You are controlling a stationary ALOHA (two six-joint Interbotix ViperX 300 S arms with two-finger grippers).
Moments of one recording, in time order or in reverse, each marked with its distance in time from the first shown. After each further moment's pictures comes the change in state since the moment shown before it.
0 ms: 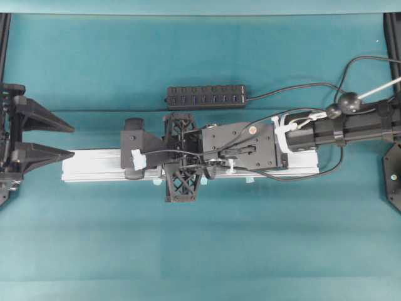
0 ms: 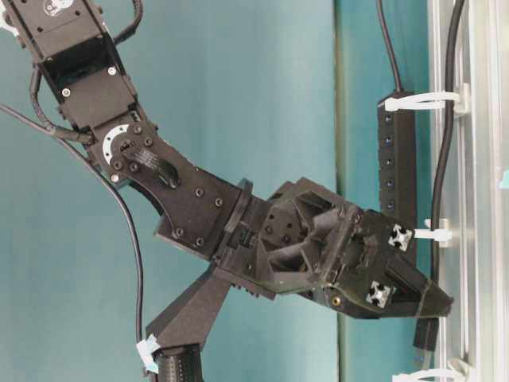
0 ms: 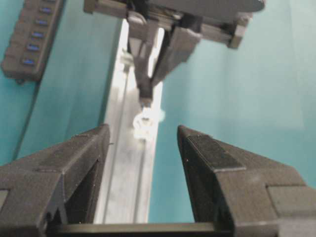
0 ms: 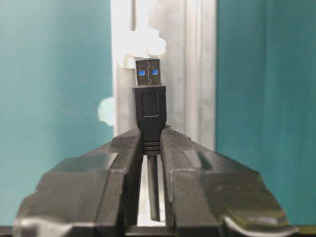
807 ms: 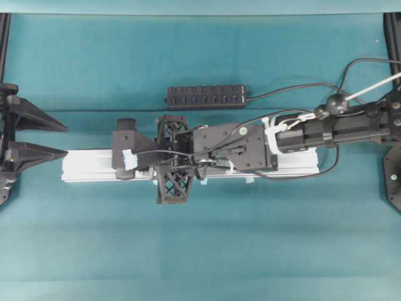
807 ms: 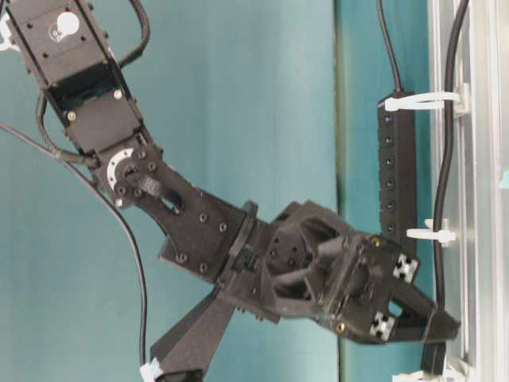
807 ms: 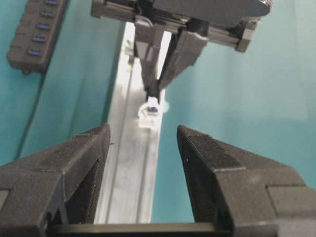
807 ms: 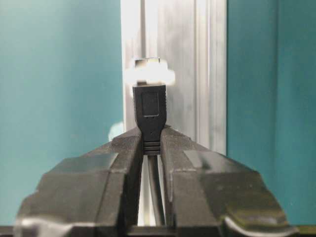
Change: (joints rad) left arm 0.009 -0.051 0.012 0.000 0.064 0.003; right arm 0.002 0.049 -0.074 0.025 0.012 -0.002
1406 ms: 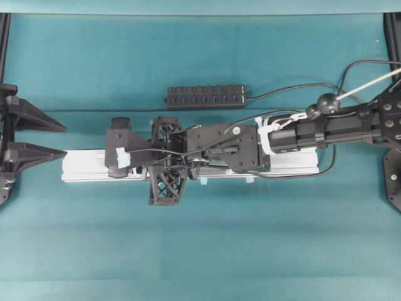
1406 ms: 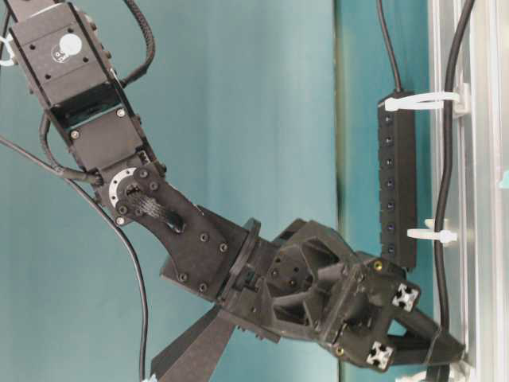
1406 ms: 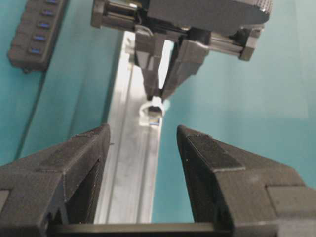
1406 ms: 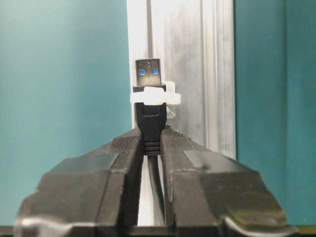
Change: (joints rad) left arm 0.002 -0.009 0.014 0.000 0.000 0.002; right arm 0.000 0.023 -0.034 0.040 -0.015 0.000
